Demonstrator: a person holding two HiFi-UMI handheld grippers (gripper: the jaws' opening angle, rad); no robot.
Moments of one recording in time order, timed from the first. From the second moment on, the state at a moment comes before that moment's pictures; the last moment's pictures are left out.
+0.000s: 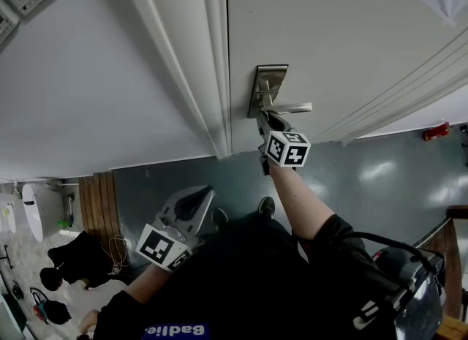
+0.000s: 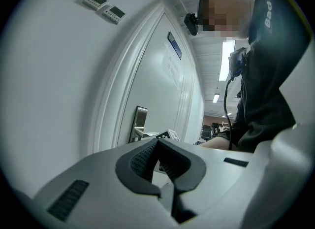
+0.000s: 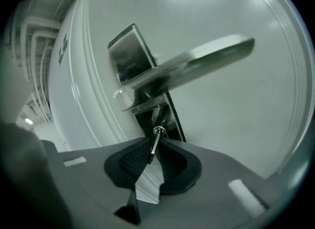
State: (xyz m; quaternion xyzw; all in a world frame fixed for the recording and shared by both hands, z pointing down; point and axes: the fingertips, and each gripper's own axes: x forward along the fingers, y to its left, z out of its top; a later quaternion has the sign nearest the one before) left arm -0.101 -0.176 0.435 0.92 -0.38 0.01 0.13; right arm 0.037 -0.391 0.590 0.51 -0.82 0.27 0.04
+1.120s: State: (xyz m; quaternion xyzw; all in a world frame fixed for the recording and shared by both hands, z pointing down) left arm -0.124 -0.165 0.443 0.91 -0.39 0.01 0.14; right arm 0.030 -0.385 0.588 0.54 -0.78 -0.04 0.32
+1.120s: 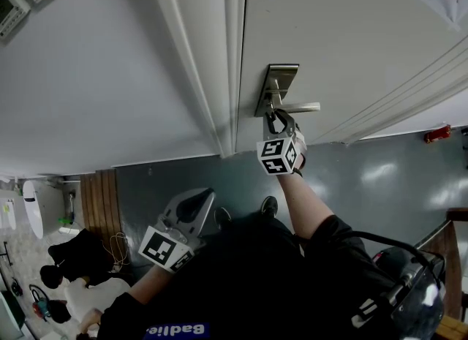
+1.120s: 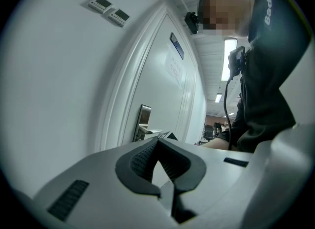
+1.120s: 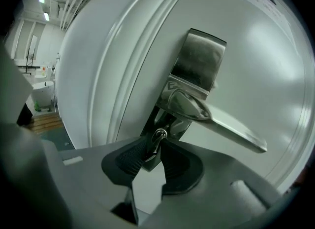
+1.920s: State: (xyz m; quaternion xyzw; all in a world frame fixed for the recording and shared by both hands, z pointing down) left arm -0.109 -0.161 0.442 0.92 -0.37 0.01 0.14; right arm 0.030 -0.381 0.600 0.45 -0.64 -0.35 0.52
